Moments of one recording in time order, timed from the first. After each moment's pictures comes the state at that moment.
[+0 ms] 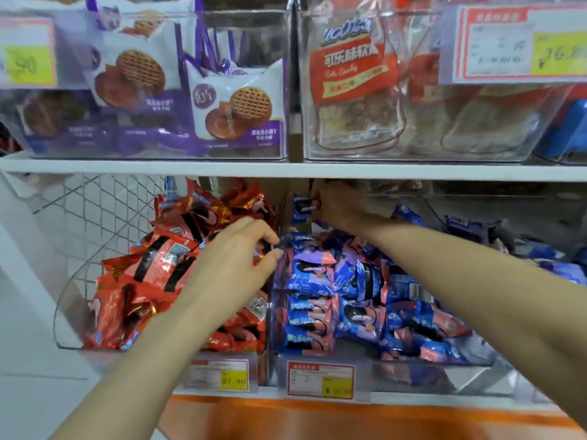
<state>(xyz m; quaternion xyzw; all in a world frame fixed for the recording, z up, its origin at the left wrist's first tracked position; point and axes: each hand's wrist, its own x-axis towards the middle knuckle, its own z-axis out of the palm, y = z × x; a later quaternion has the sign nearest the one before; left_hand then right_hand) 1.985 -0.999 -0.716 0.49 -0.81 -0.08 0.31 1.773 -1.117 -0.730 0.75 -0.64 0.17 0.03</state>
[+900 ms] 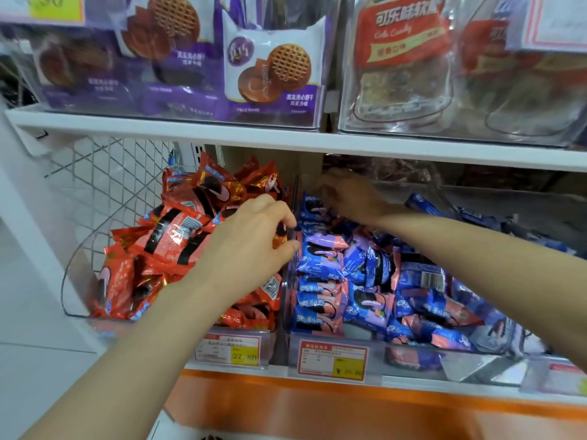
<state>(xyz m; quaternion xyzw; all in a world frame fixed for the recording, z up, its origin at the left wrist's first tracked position) 1.989 -0.997 -0.714 0.49 -0.84 -0.06 0.24 1.769 -1.113 -0.740 0.82 -0.53 0.19 0.08</state>
